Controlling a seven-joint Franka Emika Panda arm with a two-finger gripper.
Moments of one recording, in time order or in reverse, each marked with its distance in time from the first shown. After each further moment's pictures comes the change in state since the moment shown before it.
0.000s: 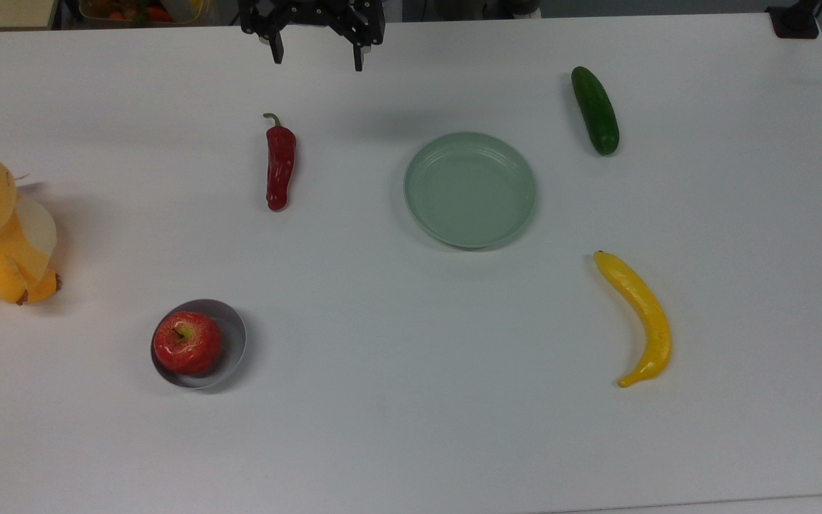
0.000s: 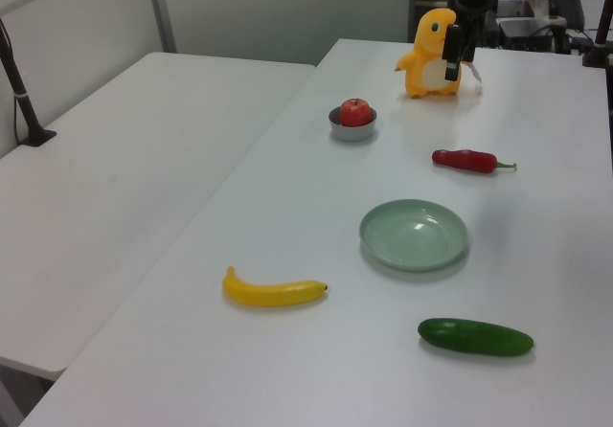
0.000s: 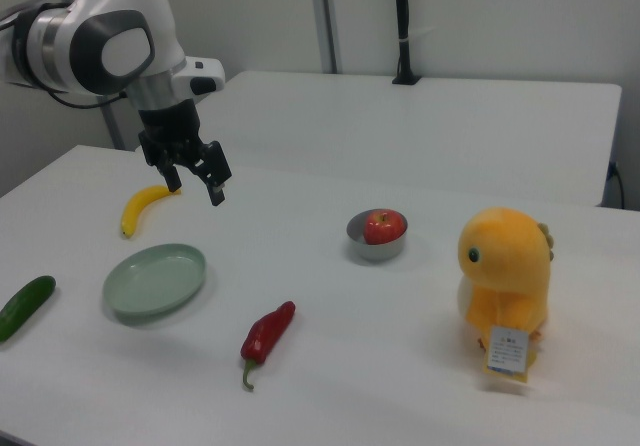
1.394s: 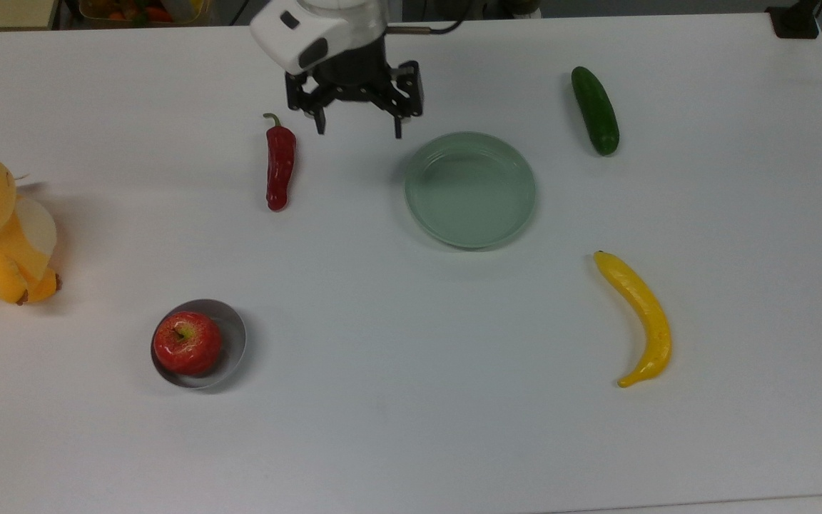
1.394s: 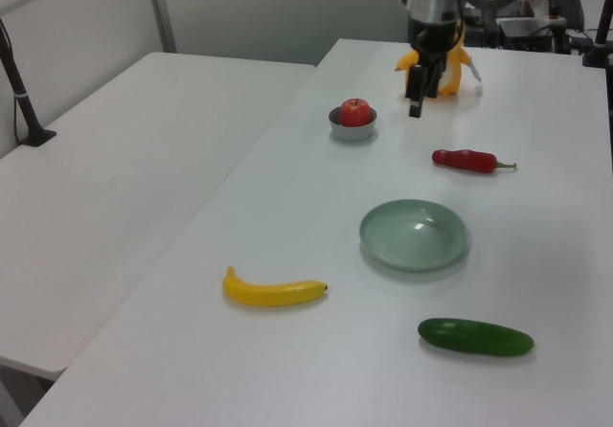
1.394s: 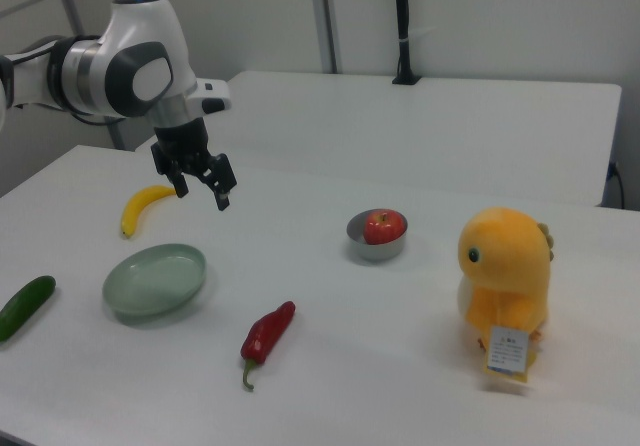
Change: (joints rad) arm -0.072 0.194 0.157 0.093 0.008 0.116 0.040
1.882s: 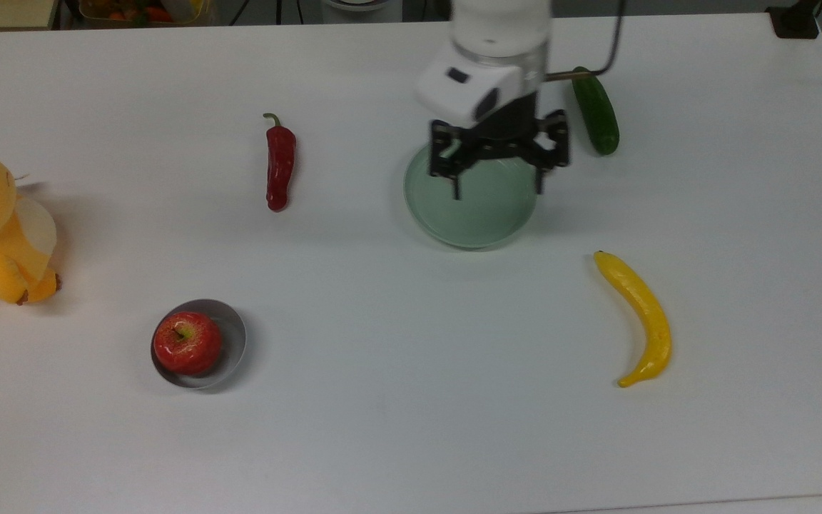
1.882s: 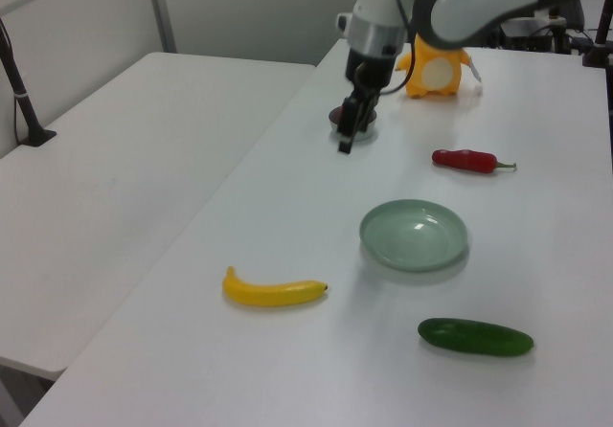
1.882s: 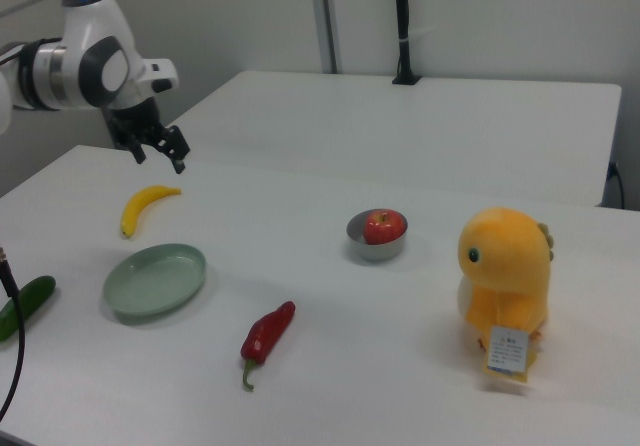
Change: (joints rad) arm 0.221 0.223 0.008 0.253 -0.023 0.139 0.134
